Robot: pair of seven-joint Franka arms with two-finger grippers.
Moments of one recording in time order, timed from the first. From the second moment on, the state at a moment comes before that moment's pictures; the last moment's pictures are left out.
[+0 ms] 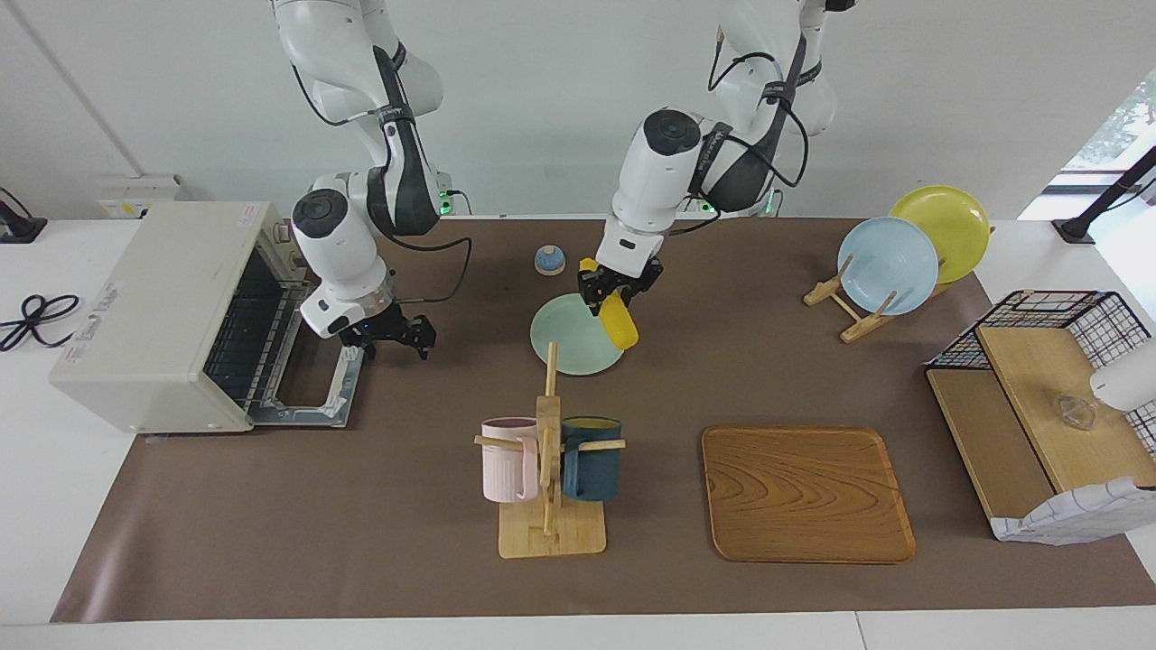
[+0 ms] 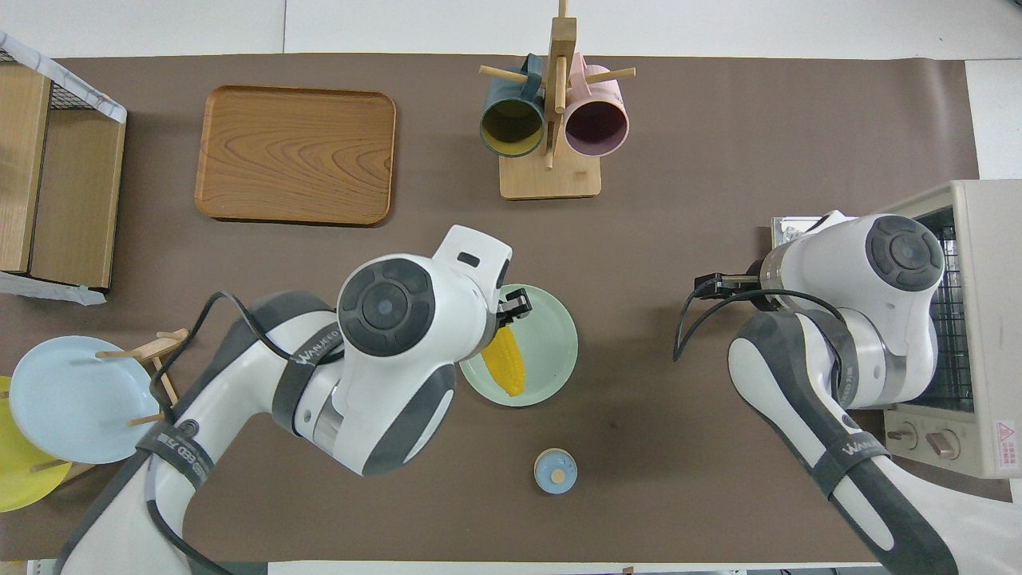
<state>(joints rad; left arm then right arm) -0.76 0.12 0.02 -2.00 -0.15 2.26 -0.91 0.21 0.09 -0.09 -2.24 0.07 2.34 0.15</state>
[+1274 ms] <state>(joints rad) -0.84 0.25 0.03 -2.14 -0.15 2.59 -0.75 0.21 0.09 -0.09 -2.24 0.07 2.34 0.15</state>
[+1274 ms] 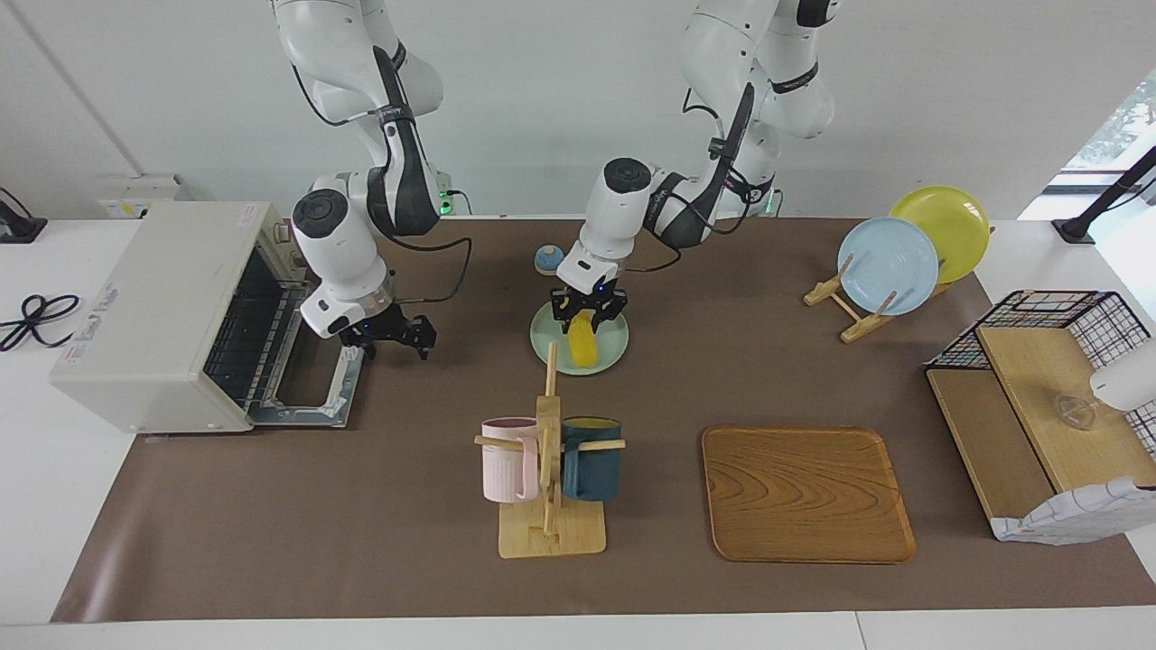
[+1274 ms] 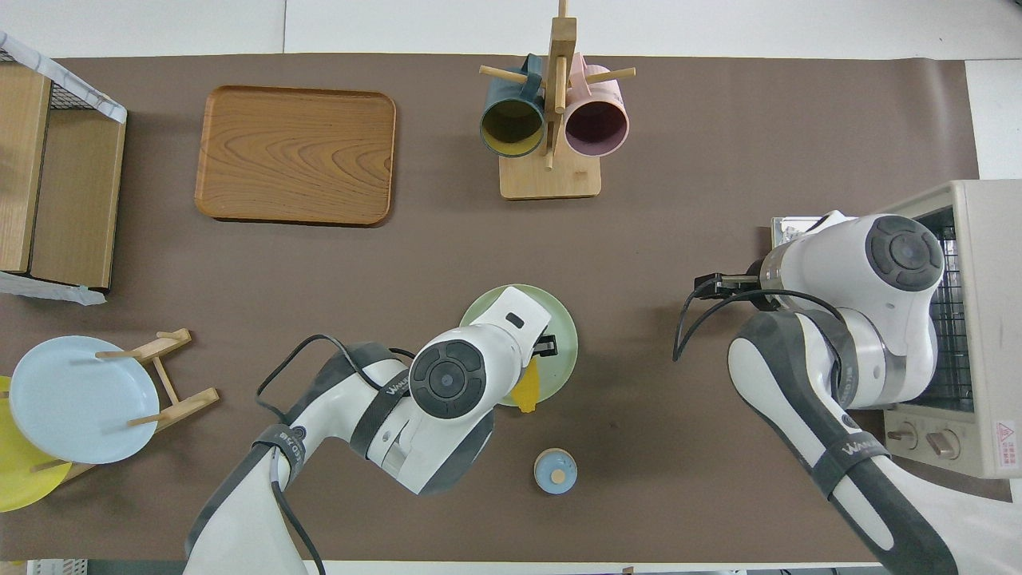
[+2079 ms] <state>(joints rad) -0.54 0.15 0.05 -1.86 -0.15 2.14 -0.68 0.33 0.09 -0.09 -2.17 0.07 2.25 0.21</state>
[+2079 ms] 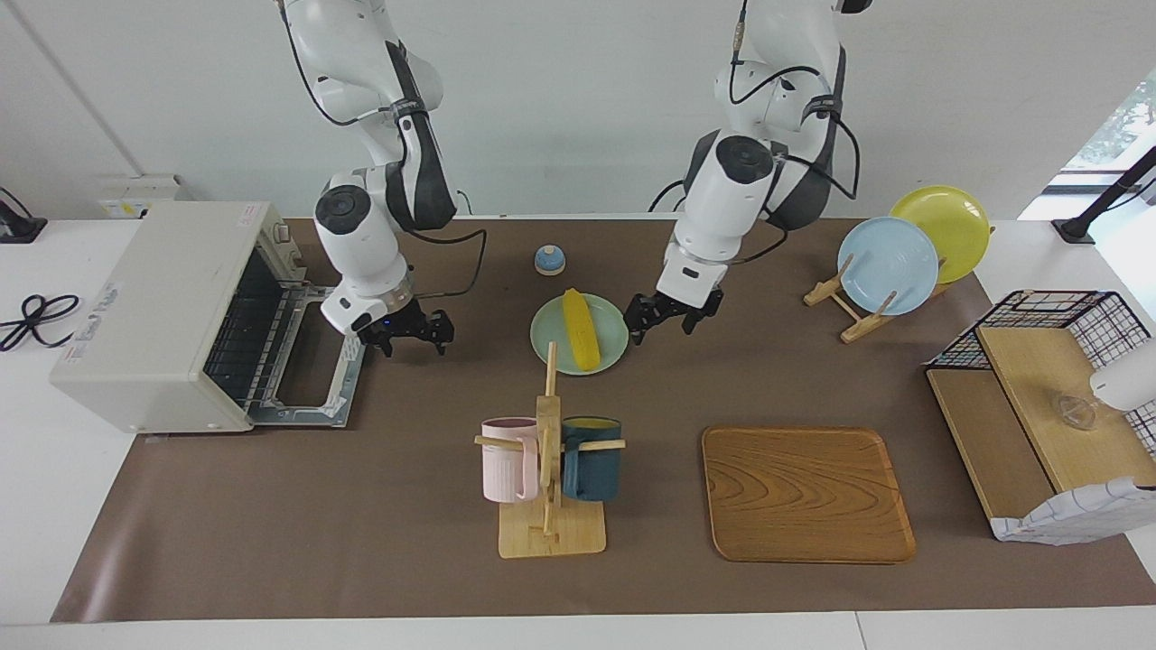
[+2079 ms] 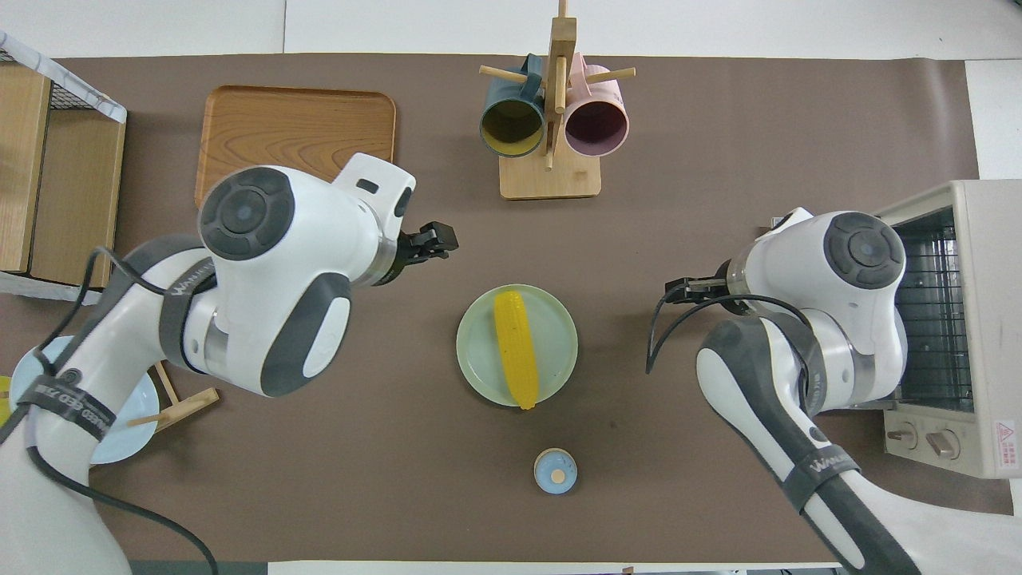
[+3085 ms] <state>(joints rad) -0.22 -0.06 0.05 -1.78 -0.03 1.70 -0.28 0.78 0.58 -0.06 -1.38 0.01 1.98 0.80</state>
